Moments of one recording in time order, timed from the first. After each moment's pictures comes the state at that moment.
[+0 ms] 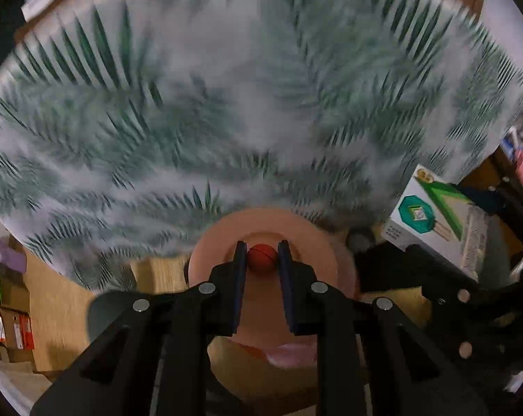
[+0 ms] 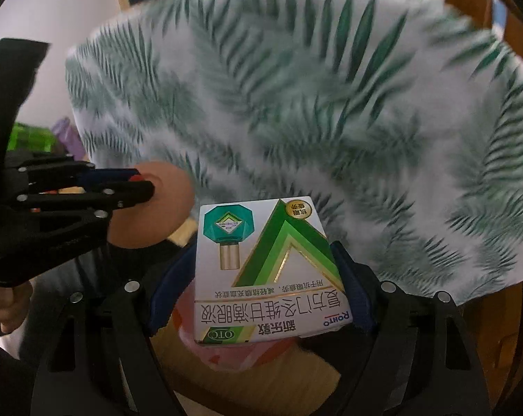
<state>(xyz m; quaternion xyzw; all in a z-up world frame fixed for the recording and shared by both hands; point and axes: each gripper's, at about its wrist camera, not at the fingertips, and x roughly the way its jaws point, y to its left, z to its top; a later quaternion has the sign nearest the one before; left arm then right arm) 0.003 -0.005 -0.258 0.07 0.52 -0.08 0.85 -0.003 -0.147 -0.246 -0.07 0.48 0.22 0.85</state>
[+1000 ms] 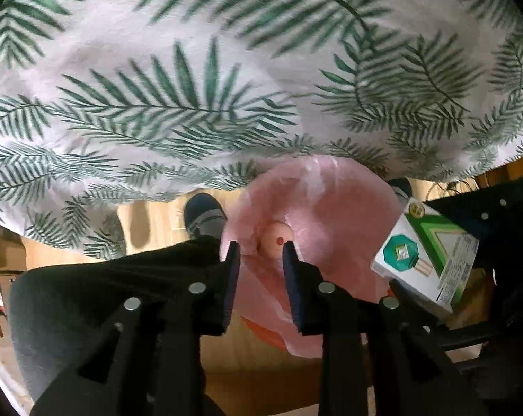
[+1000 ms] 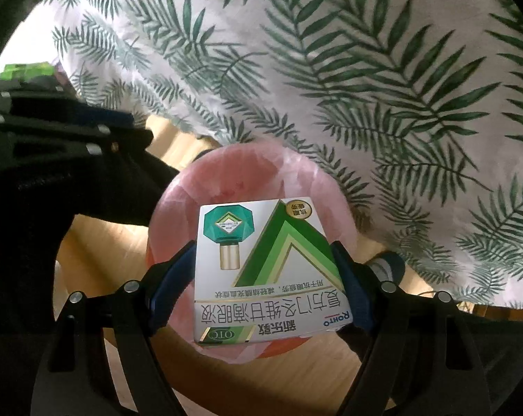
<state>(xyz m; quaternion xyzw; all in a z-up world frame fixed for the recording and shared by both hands) 0.043 0.024 -0.382 0.07 0.62 -0.02 0.78 0.022 -0.098 -0.405 -0.12 0.58 0.26 0.76</state>
